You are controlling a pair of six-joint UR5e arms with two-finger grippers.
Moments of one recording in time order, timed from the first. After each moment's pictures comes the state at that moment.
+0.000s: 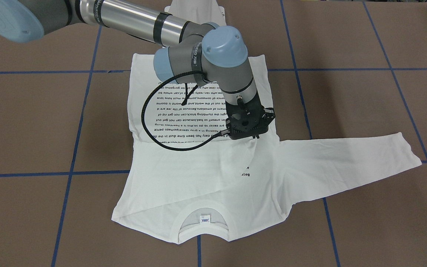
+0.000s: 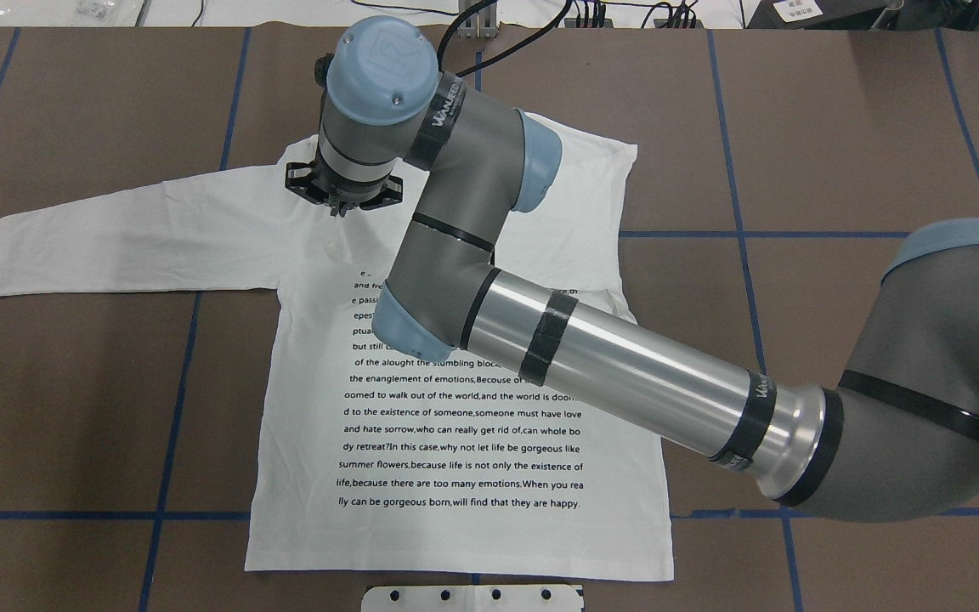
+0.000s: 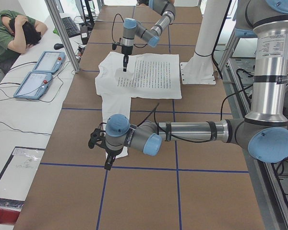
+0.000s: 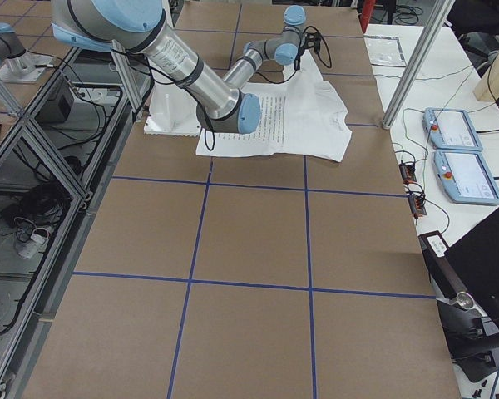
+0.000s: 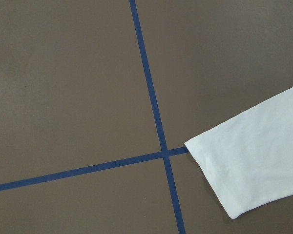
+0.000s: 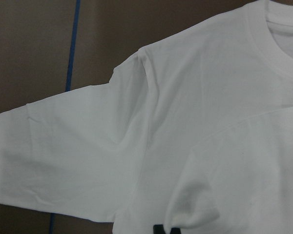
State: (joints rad) left arm -1.54 -1.56 -1.53 -1.97 -2.33 -0.06; right arm 0.57 -0.38 1.03 -1.13 1.90 1.26
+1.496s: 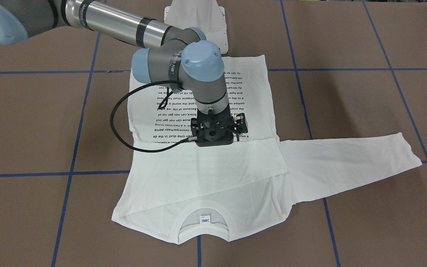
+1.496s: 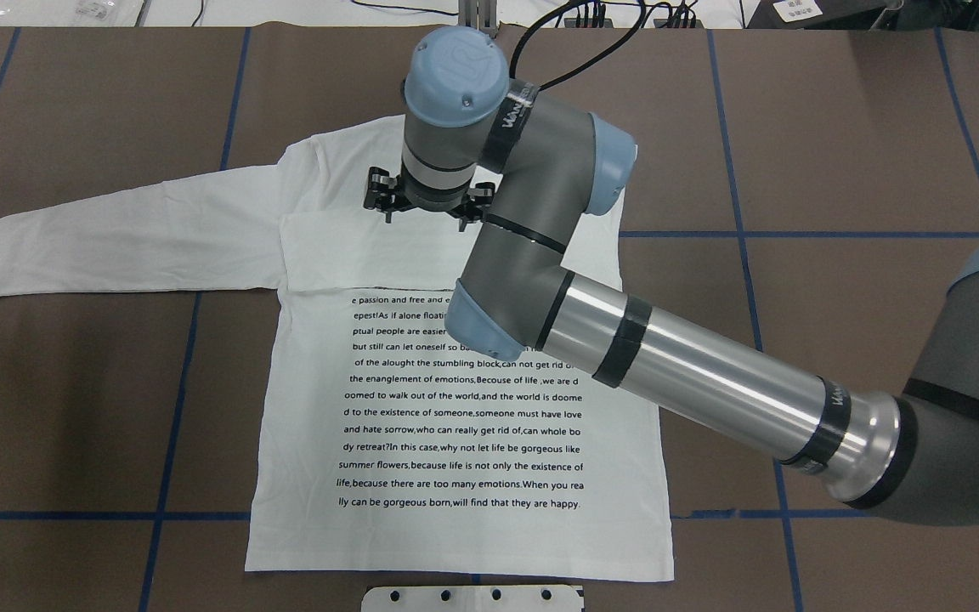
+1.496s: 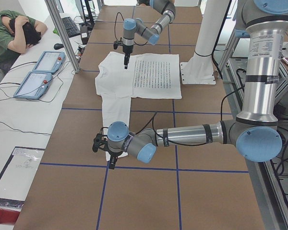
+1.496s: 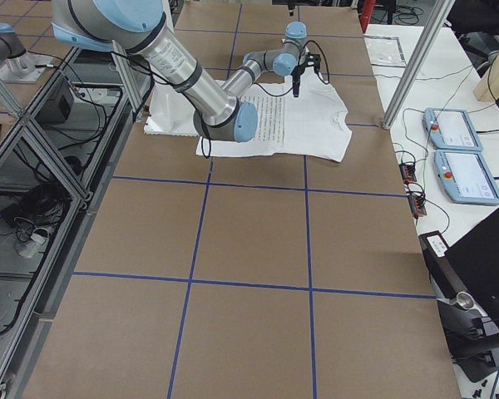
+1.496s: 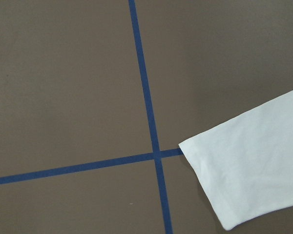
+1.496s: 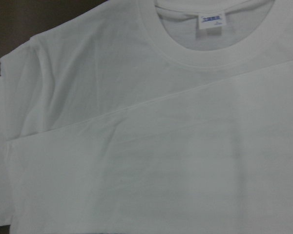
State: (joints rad) left arm -1.36 -1.58 -1.35 -2.30 -2.32 -0.44; right arm 0.63 -0.57 1.29 -1.42 1.97 1.23
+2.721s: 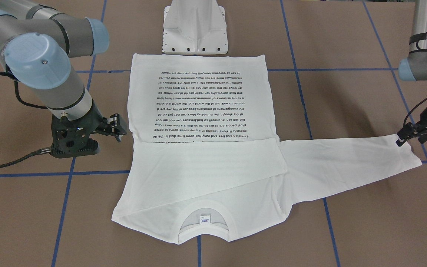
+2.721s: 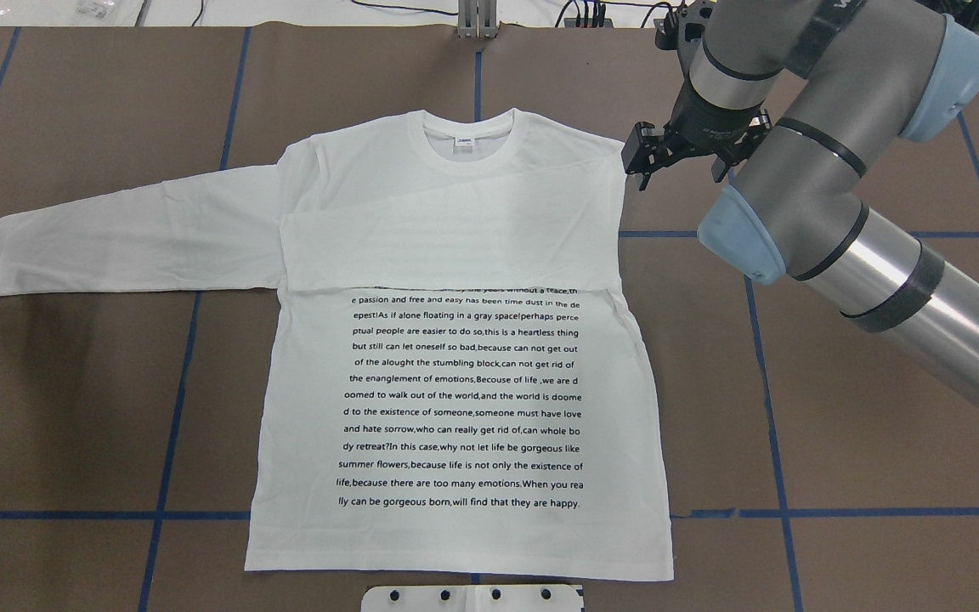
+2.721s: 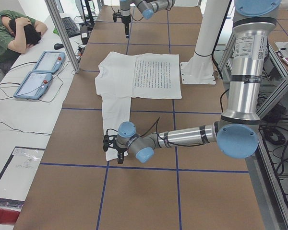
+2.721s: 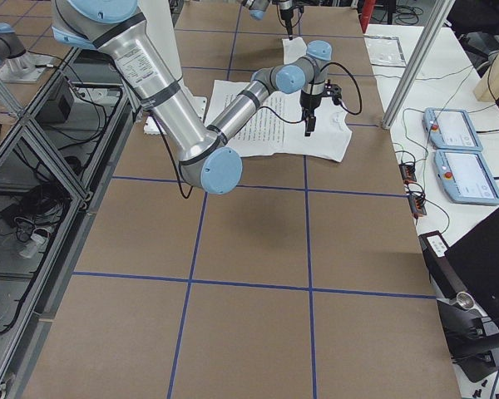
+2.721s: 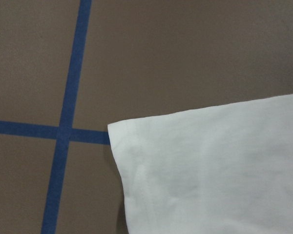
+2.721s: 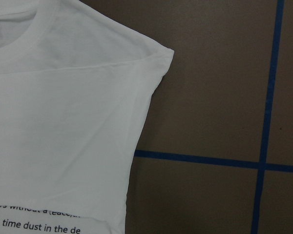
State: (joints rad) left arm -1.13 -1.62 -1.24 -2.53 -2.12 -0.85; right arm 0.89 -0.91 1.68 -1.79 2.12 0.74
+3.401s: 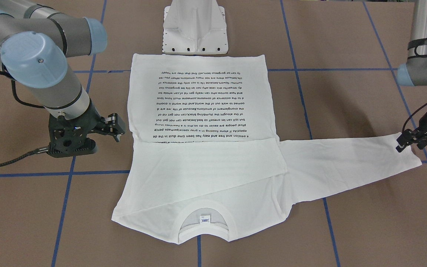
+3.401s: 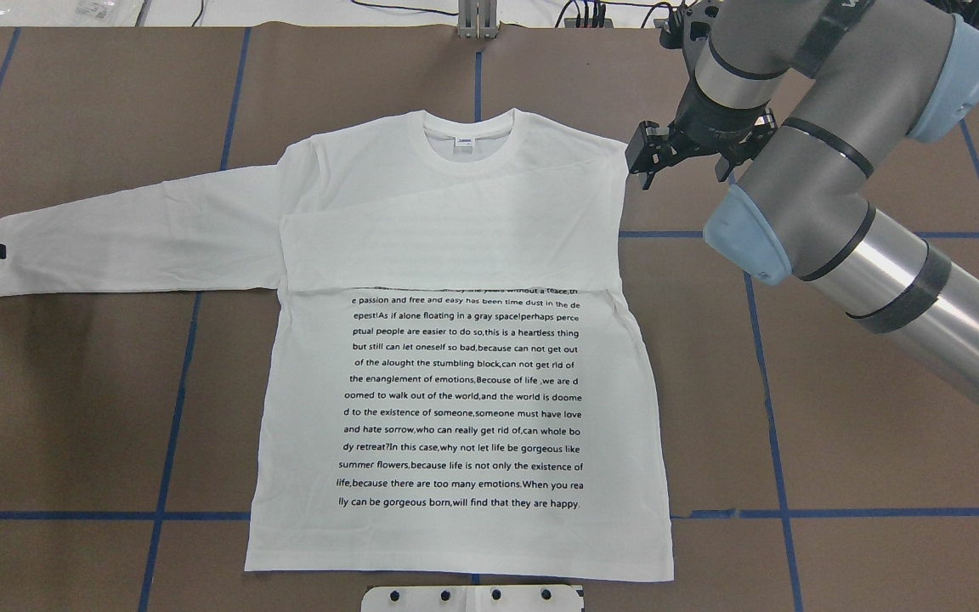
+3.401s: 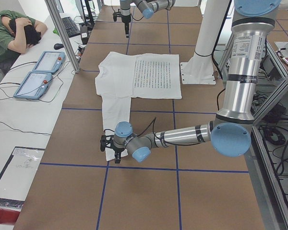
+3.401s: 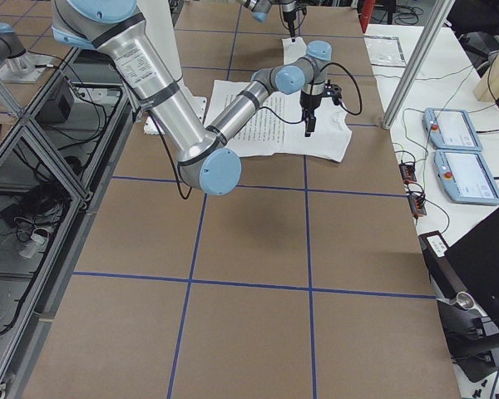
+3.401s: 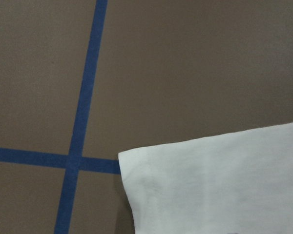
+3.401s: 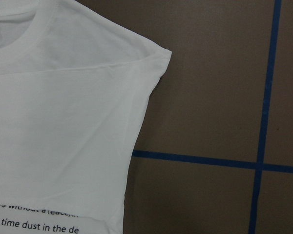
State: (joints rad) left arm -1.13 -1.66 -1.18 -2.53 -2.11 -0.84; right arm 0.90 -0.92 1.68 -1.79 2.12 0.74
